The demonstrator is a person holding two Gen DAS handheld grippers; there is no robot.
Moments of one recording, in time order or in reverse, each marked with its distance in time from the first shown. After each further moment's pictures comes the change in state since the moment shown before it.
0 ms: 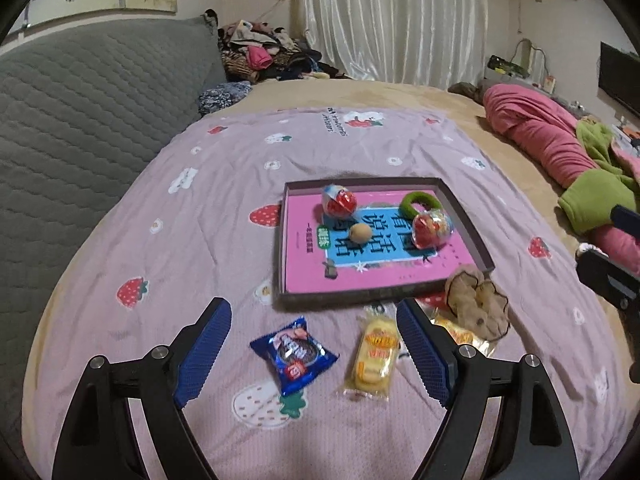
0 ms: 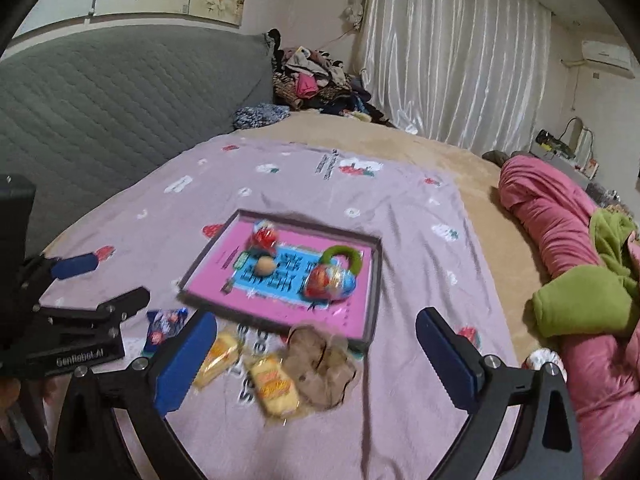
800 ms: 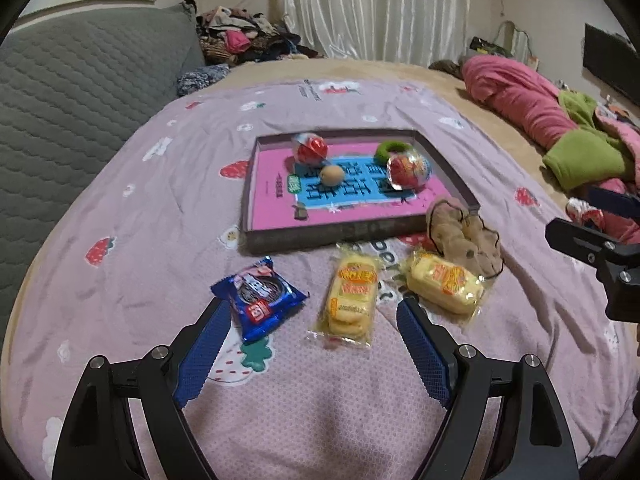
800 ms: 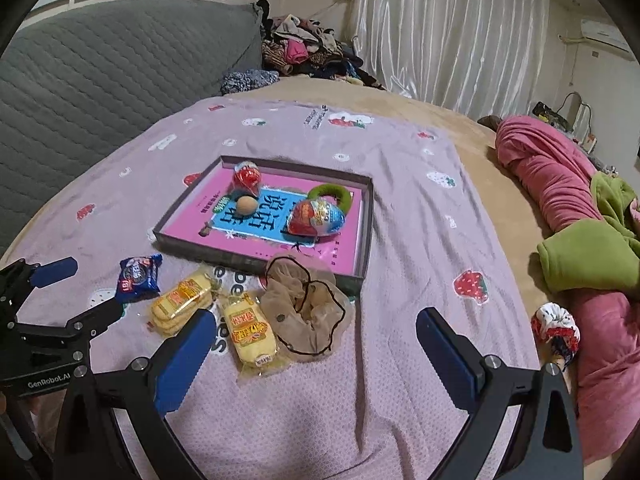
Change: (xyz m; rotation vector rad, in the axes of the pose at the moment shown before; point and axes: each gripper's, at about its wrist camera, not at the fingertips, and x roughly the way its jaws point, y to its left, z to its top) left arm 0.026 -0.025 -0.061 0.049 0.063 -0.055; right arm 0.037 -0.015 -0.055 0.021 0.115 -0.023
